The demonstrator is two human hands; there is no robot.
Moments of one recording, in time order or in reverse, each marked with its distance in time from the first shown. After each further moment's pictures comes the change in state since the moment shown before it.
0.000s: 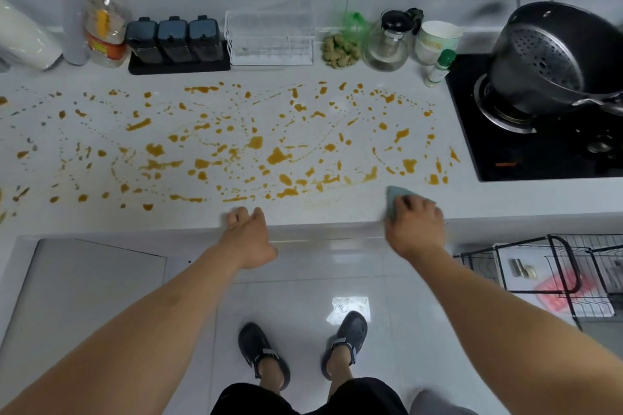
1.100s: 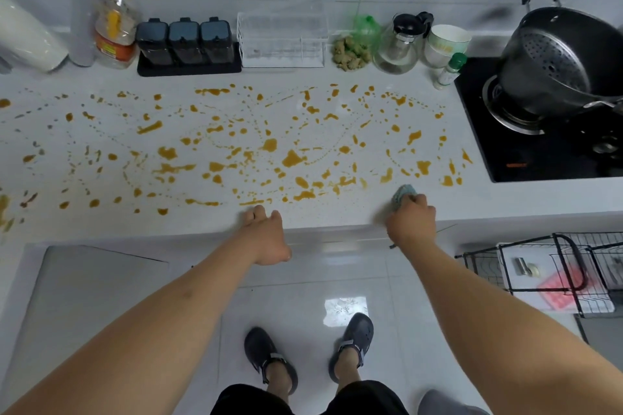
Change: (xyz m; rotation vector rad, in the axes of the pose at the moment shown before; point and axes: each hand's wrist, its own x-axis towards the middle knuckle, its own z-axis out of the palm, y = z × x) left_hand -0.001 -0.012 -0.024 0.074 -0.104 0.079; right_hand 0.009 -0.062 -0.015 0.298 -0.074 0.308
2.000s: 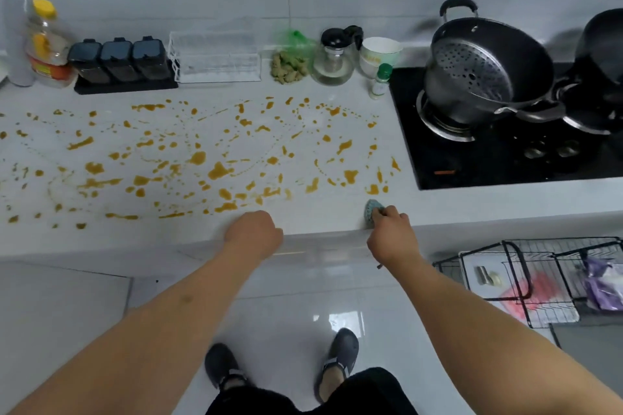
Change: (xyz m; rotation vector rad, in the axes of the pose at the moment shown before) left_hand 0.025 0.167 0.009 -0.142 0.250 -0.207; right_hand 0.042 0.135 -0.035 -0.101 -0.042 -0.264
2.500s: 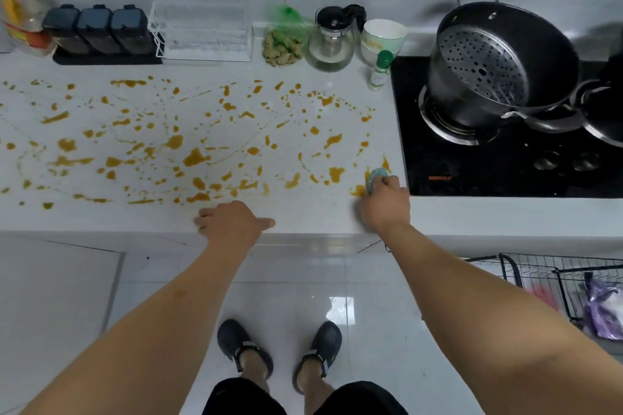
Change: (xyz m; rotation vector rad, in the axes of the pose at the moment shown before) left_hand 0.049 0.037 0.034 -0.078 0.039 -0.427; right_hand 0.082 0.028 -0.029 0.158 0.019 0.063
